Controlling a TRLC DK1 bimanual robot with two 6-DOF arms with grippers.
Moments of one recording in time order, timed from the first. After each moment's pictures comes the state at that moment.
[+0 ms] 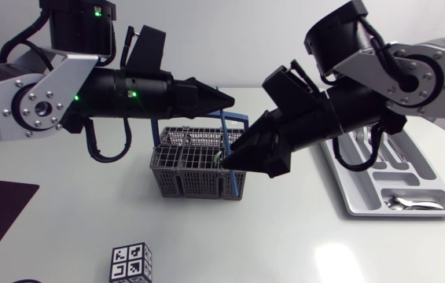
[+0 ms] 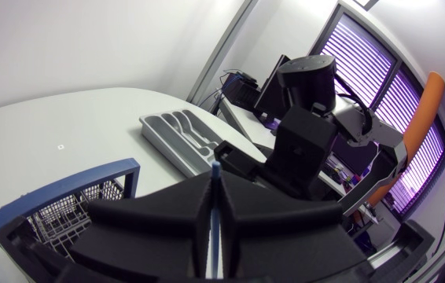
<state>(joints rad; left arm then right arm) -0.51 1.43 1.06 0.00 0.72 -0.26 0.52 1.43 1.14 -0.59 -0.68 -0.34</state>
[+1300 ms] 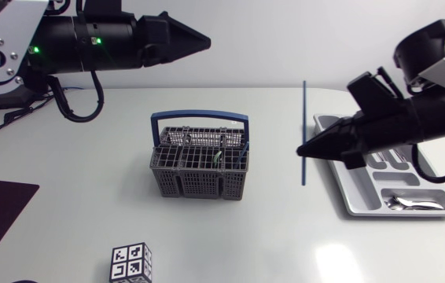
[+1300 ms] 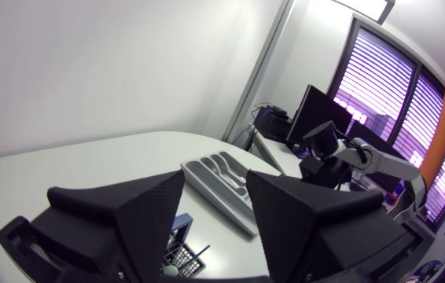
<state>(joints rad) -0.40 1.40 1.20 -0.06 0.61 -0.21 0.11 1.28 1.04 -0.79 -0.70 -0.50</state>
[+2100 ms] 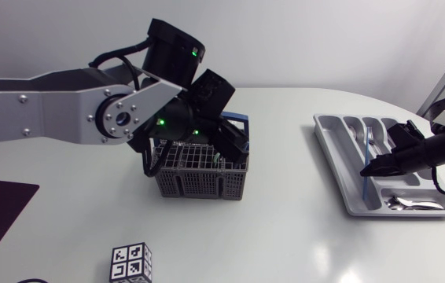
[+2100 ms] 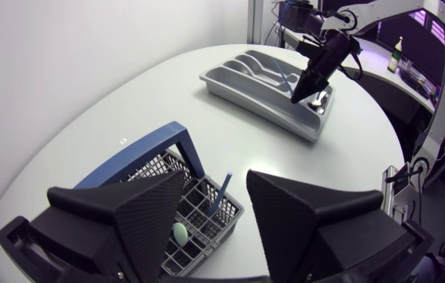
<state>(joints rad) -0.71 1.62 1.18 -0.21 0.14 0.17 -0.42 1.81 1.09 -0.62 -0.47 -0.55</state>
